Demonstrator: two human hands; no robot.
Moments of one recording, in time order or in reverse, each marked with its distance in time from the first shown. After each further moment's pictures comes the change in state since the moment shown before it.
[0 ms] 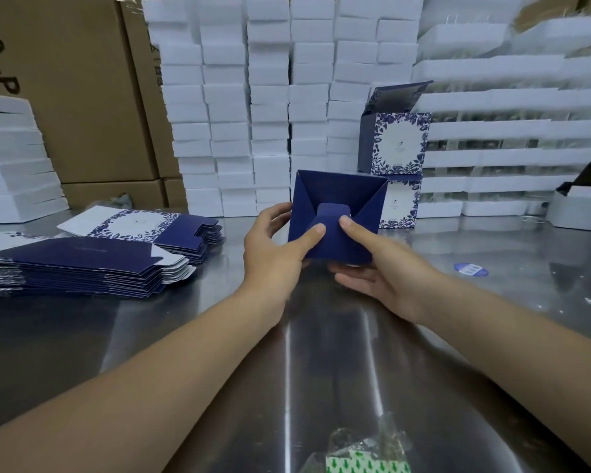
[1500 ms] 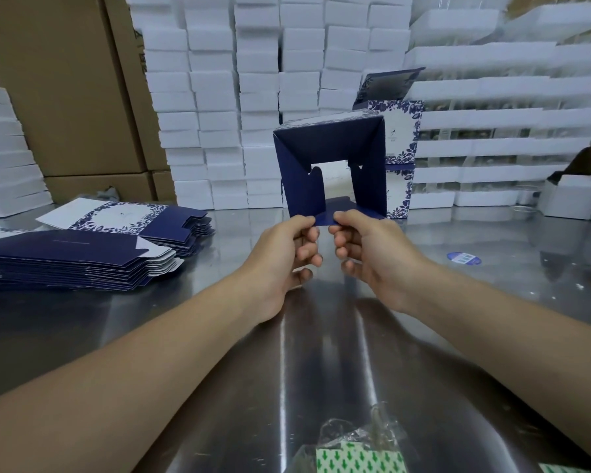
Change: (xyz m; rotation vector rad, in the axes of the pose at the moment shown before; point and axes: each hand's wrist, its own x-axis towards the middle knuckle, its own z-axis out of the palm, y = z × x) left_hand 0.001 0.004 0.007 0.092 -0.267 -0.408; right_hand -0.010 -0.007 0.016 -0.125 0.117 -0.099
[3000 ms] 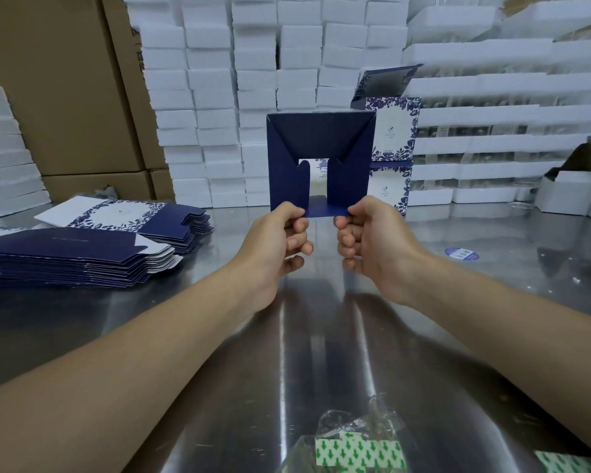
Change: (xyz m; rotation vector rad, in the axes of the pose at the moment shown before) left_hand 0.003 0.003 -0.005 -0.010 0.030 0.084; right_hand -0.001 -0.006 -0.001 0.015 -0.024 0.045
